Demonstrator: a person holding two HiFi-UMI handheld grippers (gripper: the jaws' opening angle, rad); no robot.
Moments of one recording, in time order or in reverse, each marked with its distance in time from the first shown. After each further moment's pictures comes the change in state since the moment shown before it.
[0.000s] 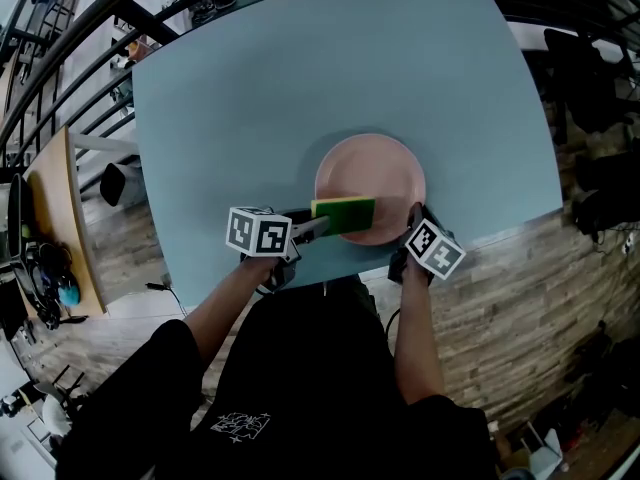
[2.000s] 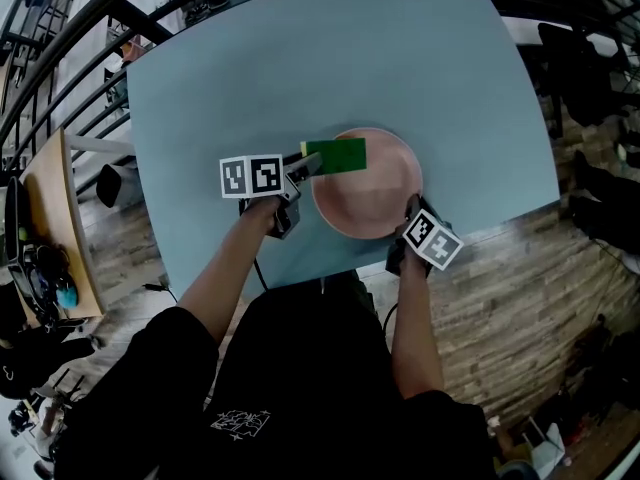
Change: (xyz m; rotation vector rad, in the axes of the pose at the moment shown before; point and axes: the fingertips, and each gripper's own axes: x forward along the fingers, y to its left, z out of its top) left arm 0.009 0.035 0.110 -0.077 -0.212 0.067; right arm 0.001 -0.003 0.006 0.010 -0.007 -0.018
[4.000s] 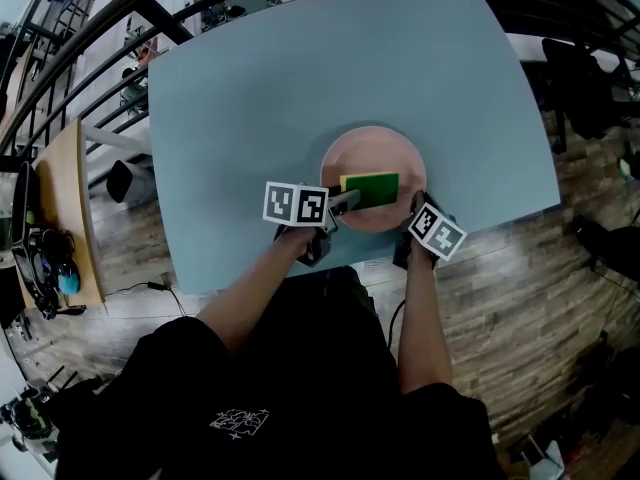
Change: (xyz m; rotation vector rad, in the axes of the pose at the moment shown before) left arm 0.010 -0.060 -0.093 0.076 0.098 -0.047; right arm -0.002 0.004 0.004 -0.061 -0.024 0.059
